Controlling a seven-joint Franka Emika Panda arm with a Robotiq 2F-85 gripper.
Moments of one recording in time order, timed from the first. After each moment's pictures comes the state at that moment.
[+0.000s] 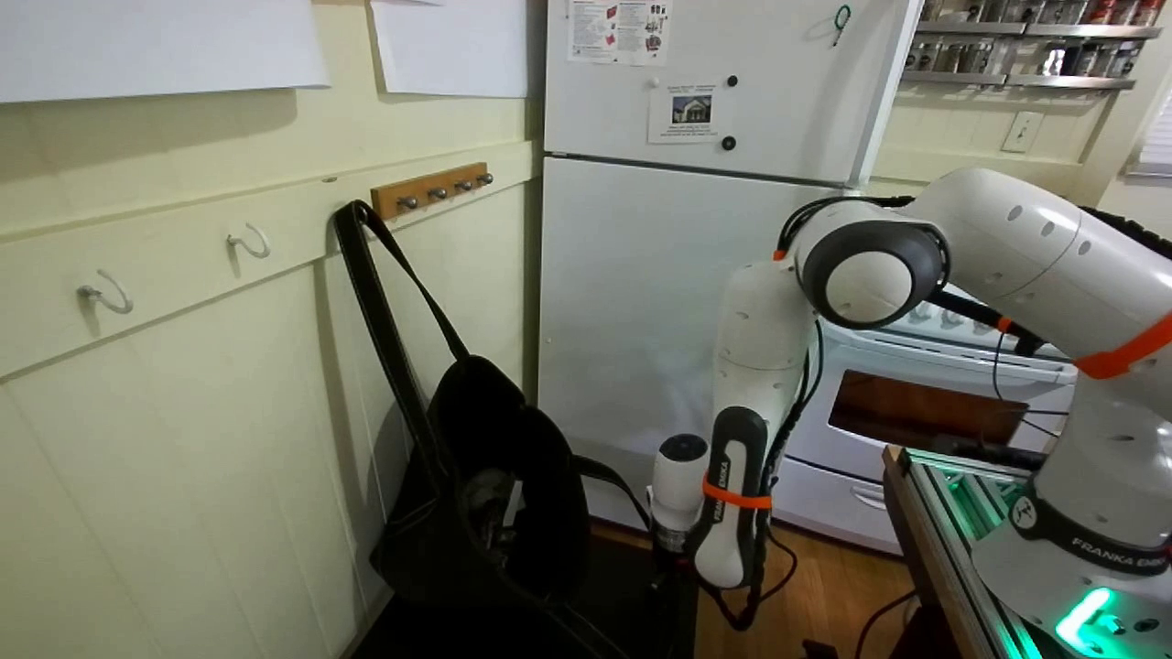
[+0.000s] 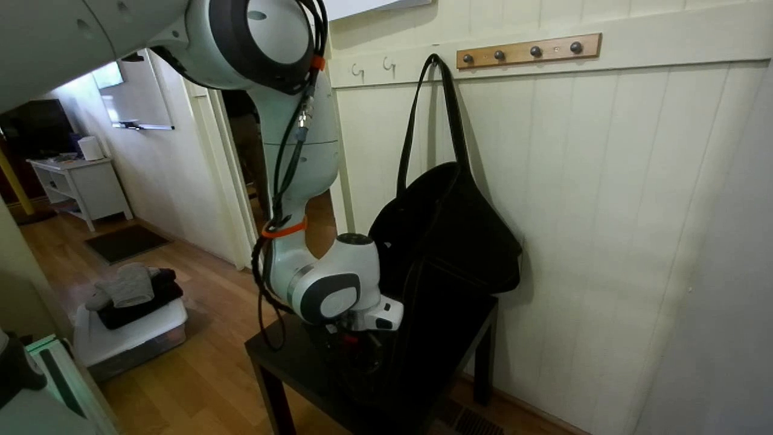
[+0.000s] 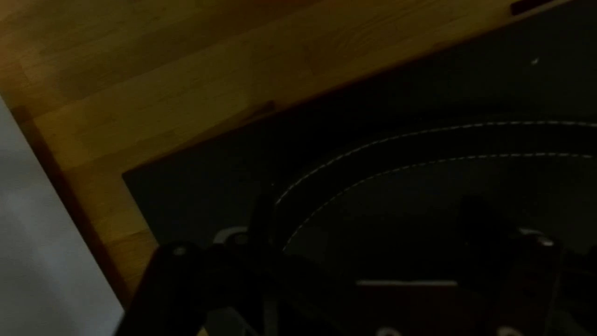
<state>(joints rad) -0.06 1.14 0.00 -2.07 0.13 3.16 0.17</state>
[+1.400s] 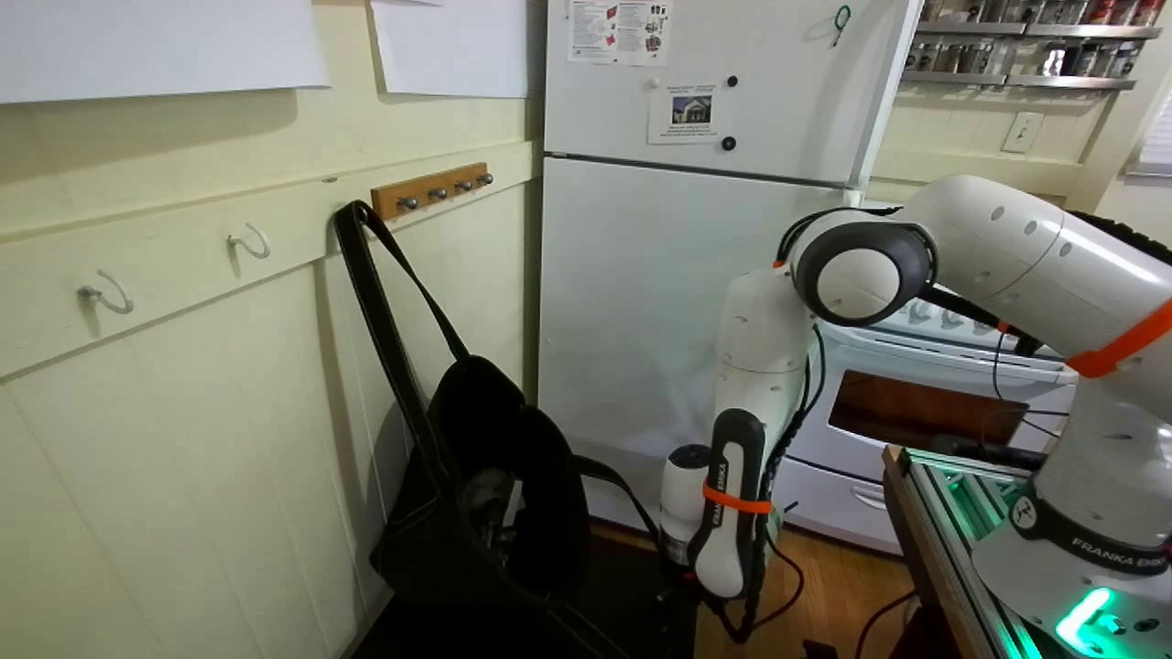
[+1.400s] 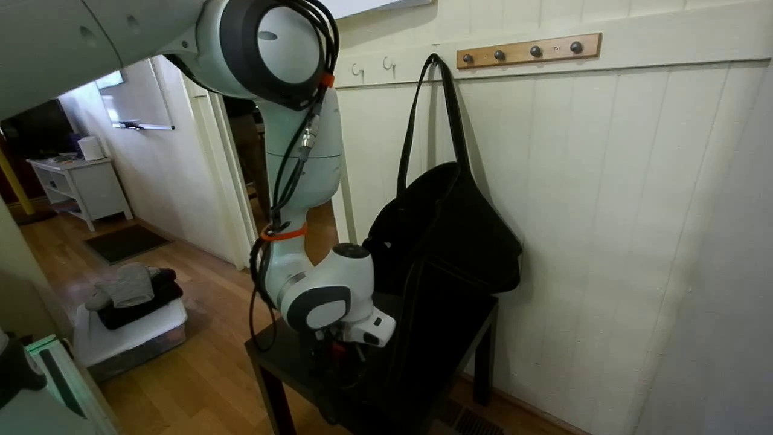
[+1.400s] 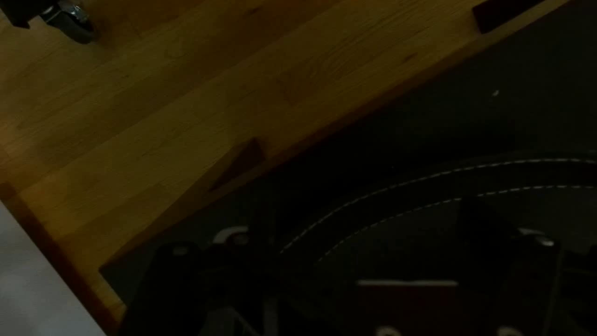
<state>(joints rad) -0.13 1.17 0.08 -2.09 0.19 3.17 0.22</state>
